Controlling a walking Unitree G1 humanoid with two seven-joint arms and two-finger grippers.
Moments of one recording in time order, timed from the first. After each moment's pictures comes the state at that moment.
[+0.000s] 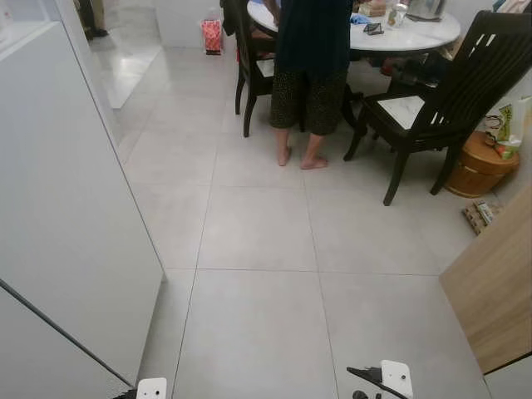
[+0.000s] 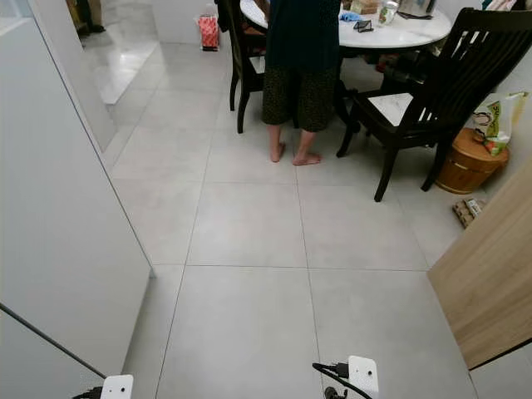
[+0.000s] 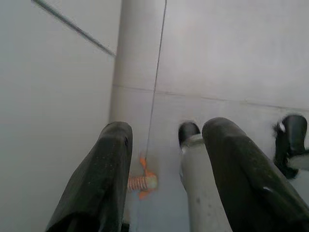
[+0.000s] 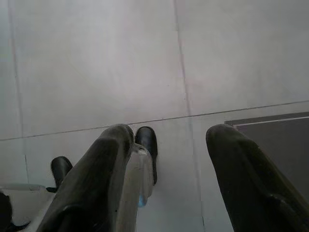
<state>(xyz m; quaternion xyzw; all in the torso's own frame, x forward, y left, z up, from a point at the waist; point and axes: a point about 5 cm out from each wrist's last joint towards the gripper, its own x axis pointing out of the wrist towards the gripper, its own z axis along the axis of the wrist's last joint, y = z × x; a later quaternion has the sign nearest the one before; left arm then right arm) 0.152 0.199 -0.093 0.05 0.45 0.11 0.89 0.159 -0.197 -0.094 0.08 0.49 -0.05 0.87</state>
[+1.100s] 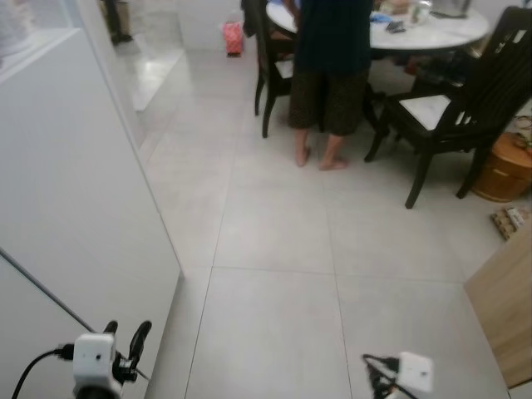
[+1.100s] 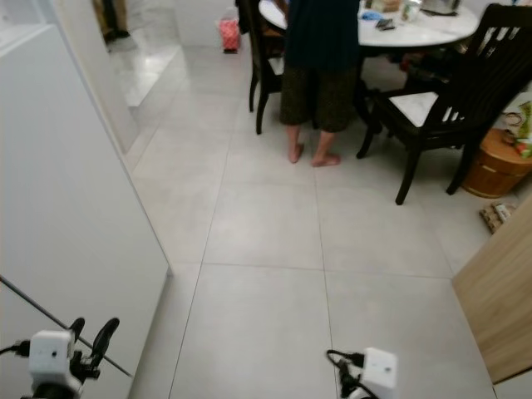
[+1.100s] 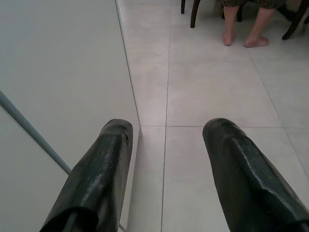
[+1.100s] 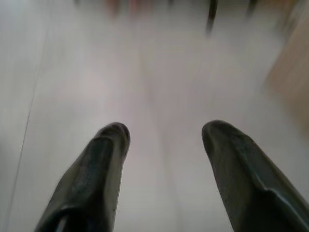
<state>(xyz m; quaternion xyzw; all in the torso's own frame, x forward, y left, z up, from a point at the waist) 0.163 0.249 0.017 0.05 0.09 0.01 0.99 0.185 -0.238 -0.043 0.06 0.19 -0.12 0.97</state>
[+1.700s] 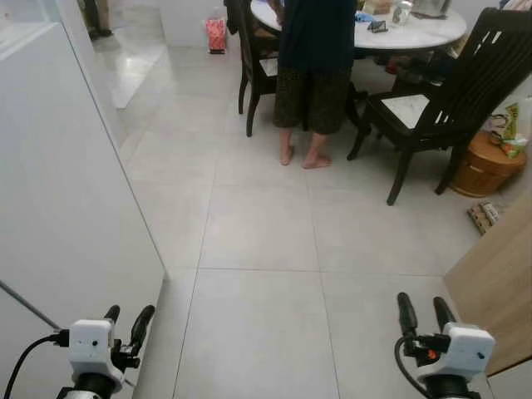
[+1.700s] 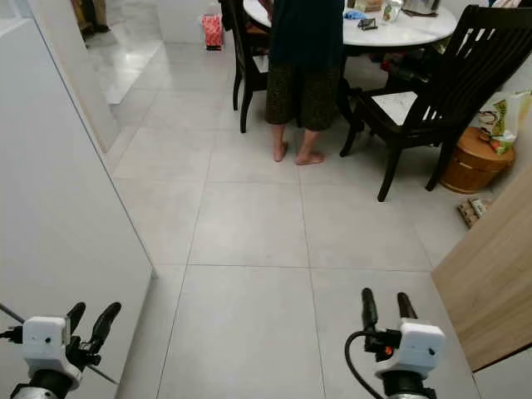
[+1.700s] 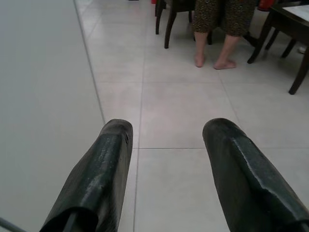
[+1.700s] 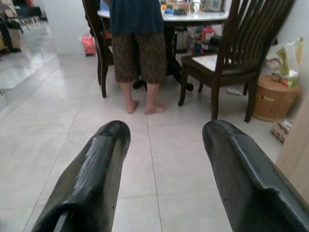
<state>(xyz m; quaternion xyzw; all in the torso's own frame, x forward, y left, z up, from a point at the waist) 0.177 0.234 0.053 0.02 0.06 -0.01 1.00 0.172 -0.212 0.037 0.03 0.01 -0.05 1.00</state>
